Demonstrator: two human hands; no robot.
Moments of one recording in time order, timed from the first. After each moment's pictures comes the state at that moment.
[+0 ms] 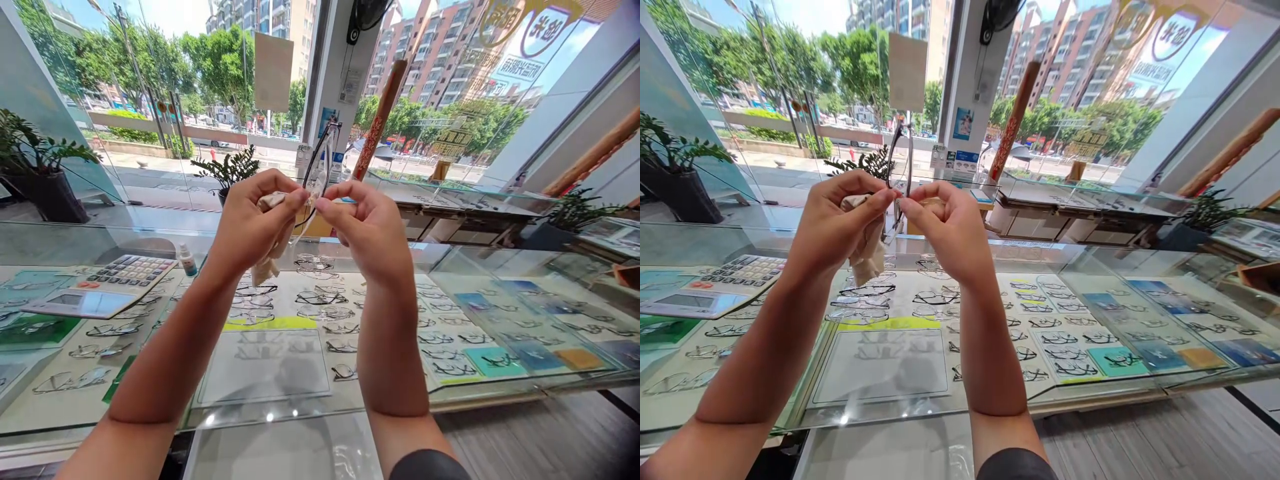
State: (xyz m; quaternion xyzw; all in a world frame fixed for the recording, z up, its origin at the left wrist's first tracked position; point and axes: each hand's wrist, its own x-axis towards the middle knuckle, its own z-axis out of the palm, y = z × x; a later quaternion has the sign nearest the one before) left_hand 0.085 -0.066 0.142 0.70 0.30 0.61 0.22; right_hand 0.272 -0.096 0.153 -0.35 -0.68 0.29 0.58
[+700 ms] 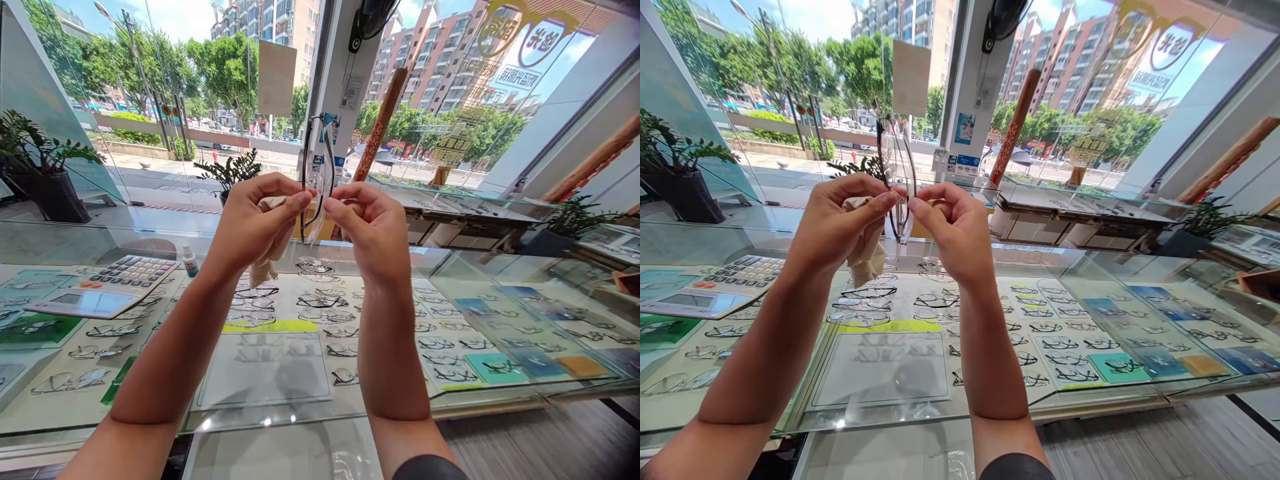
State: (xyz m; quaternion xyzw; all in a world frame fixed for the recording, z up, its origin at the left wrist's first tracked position) left_hand 0.081 -0.063 0.148 0.71 0.27 0.61 0.23; right_hand 0.269 -0.091 0.147 -0.34 -0.66 0.24 0.63
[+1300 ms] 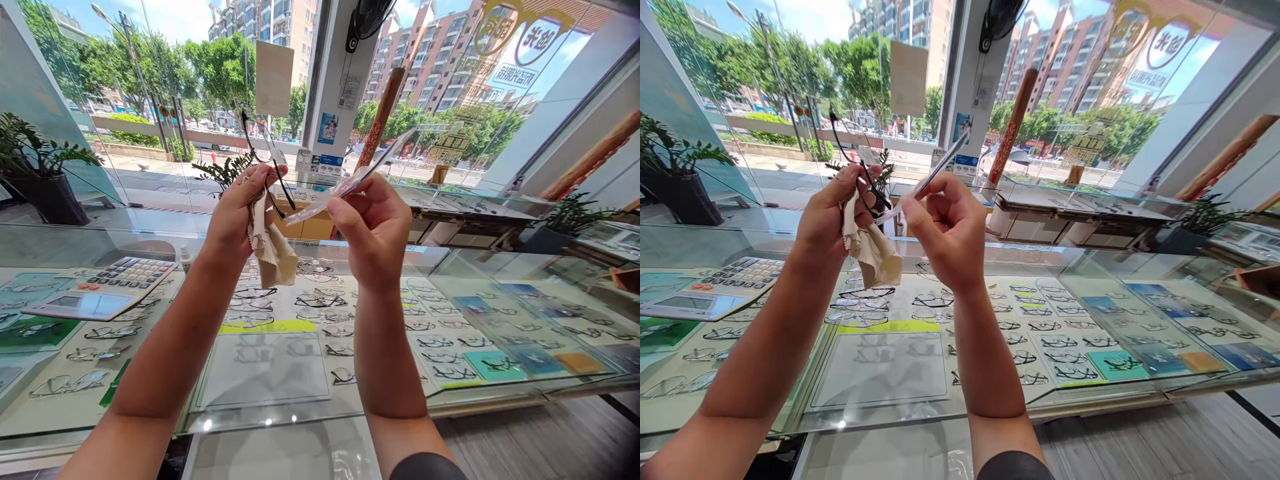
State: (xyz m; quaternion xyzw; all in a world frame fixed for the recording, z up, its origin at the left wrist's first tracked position) left_hand 0.077 -0.017 0.136 0.51 0.16 0.66 0.52; right_hand 0.266 -0.091 0.138 -0.26 -0.67 0.14 0.68
